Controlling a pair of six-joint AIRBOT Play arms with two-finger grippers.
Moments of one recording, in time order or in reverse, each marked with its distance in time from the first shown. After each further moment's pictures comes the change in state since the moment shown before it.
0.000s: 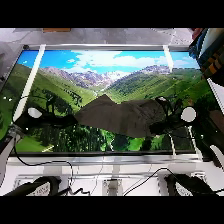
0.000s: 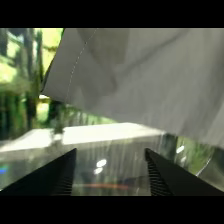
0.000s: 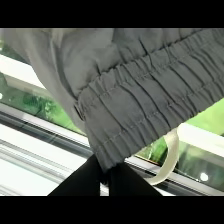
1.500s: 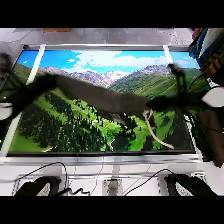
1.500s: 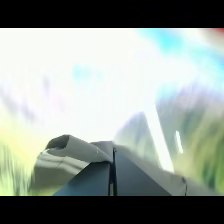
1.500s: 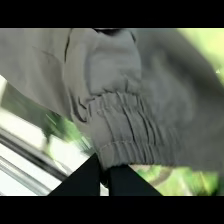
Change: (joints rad) left arm -0.058 0.412 0.217 -0.219 0.466 0.284; right arm 0.001 0.023 0.391 0.224 -0.016 -0.007
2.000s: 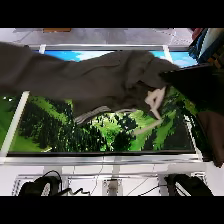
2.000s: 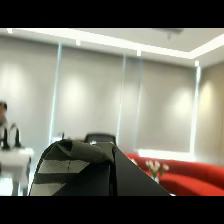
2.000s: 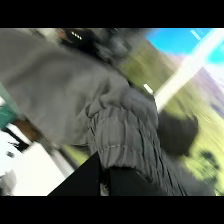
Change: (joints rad) left arm 0.001 0.537 0.082 0.056 0.250 0.103; right arm 0.000 0.206 0.346 0.404 -0.006 0.034
